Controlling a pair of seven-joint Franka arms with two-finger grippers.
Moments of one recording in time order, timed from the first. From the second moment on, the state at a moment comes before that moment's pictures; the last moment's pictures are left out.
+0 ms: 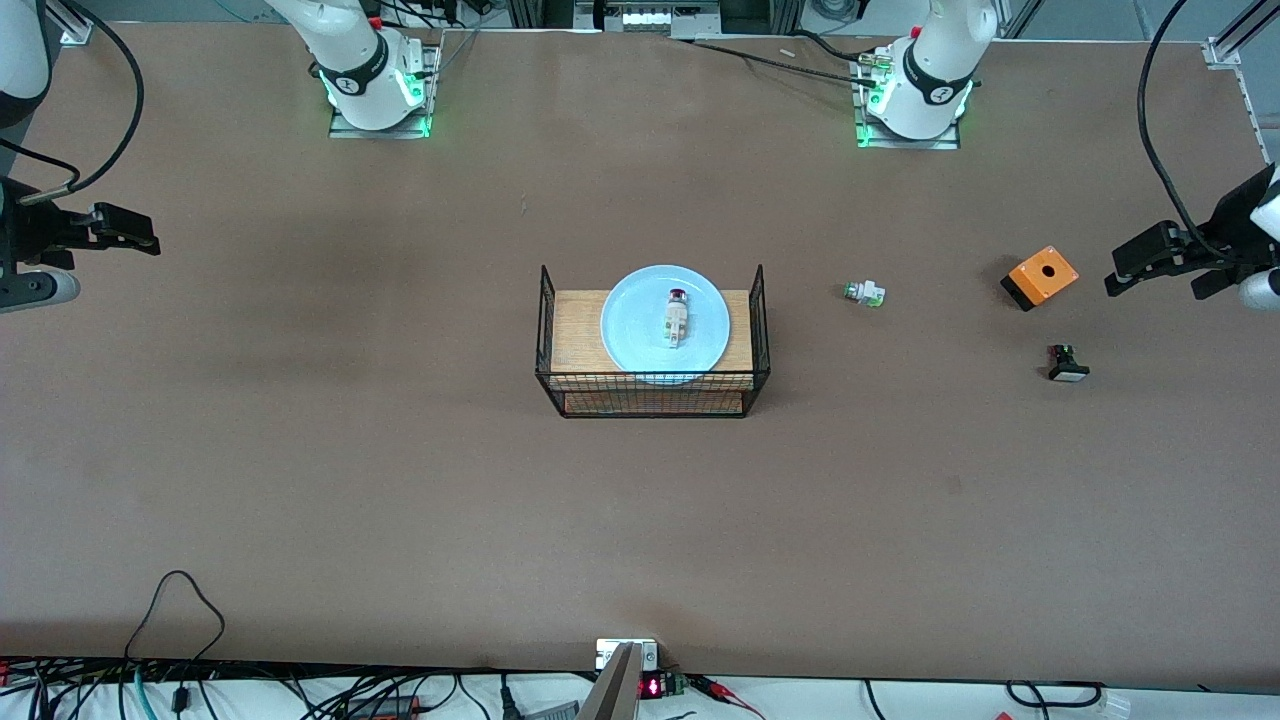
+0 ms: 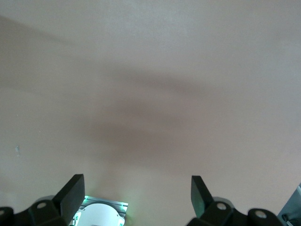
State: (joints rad) left arm 0.14 0.05 -0.09 -1.59 -0.05 1.68 0.05; right arm -0.07 0.14 0.00 -1.54 -0.09 1.46 -0.29
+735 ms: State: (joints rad) left arm 0.14 0.05 -0.09 -1.59 -0.05 1.68 0.06; right arm -0.07 0.14 0.01 -1.52 -0.09 1.46 -0.29
